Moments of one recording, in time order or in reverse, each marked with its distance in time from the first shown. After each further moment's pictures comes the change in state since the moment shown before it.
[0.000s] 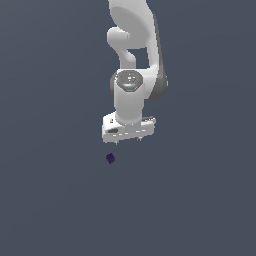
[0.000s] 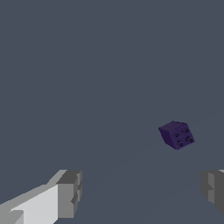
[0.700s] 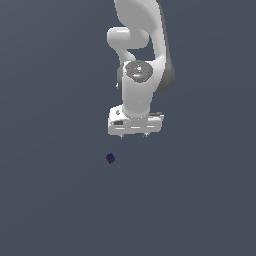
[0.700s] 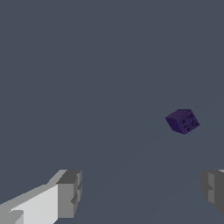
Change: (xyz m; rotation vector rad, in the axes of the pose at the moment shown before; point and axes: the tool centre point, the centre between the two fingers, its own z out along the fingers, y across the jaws) arm -0.006 -0.025 -0.019 0.001 -0.005 0.125
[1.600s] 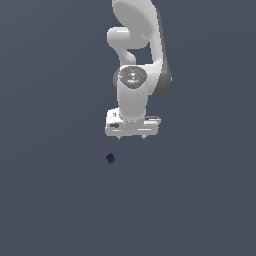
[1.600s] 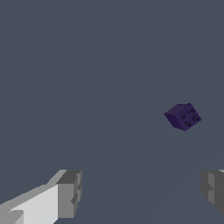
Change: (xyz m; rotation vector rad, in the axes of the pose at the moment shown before) arm -0.001 0.009 0.012 0.020 -0.020 0.063
